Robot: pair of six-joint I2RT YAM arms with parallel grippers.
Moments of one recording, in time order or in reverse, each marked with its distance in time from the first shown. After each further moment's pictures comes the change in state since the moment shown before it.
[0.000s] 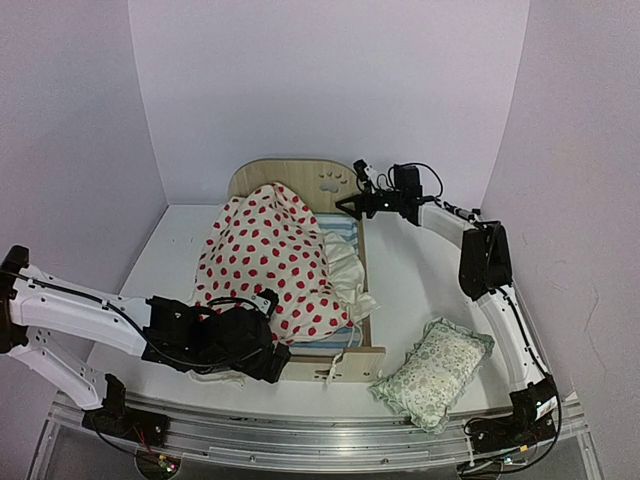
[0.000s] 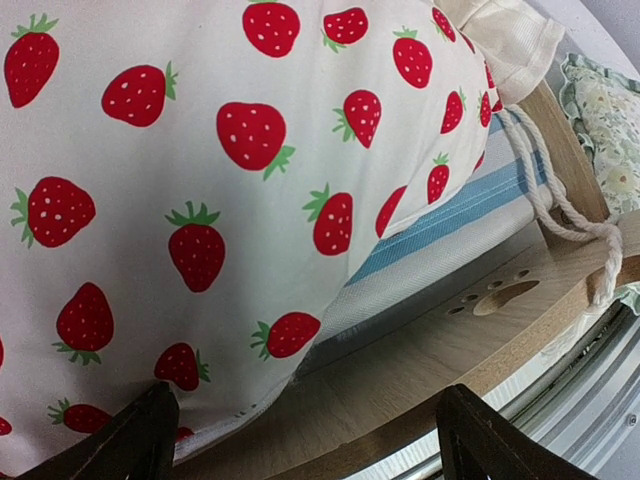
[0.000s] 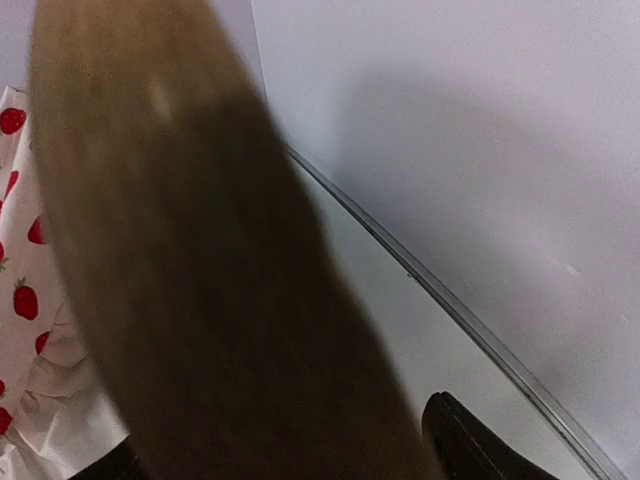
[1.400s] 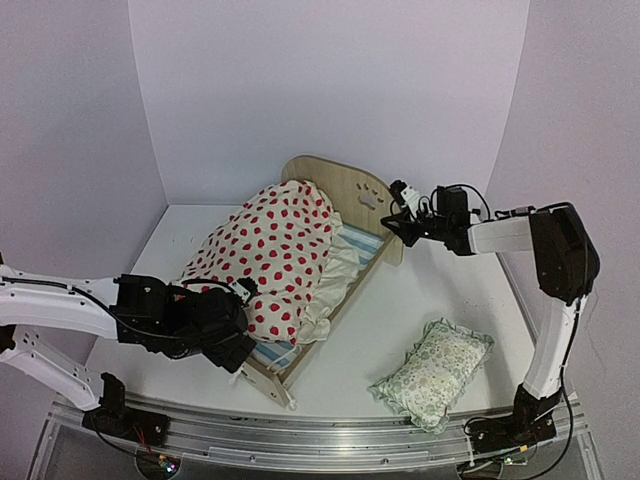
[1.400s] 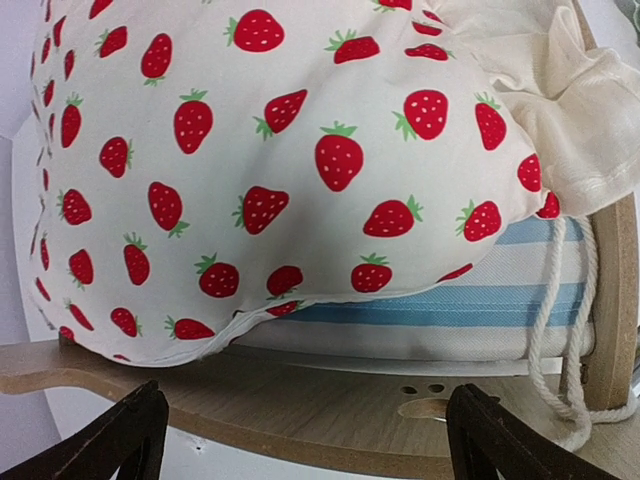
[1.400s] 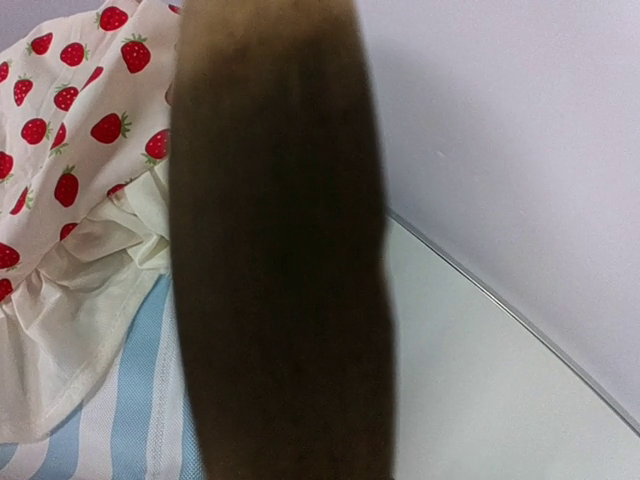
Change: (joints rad) left arm 0.037 -0.137 0.079 -0.366 -0.133 0.260; right arm -0.022 -0.791 -1.243 0.393 0.350 -0.170
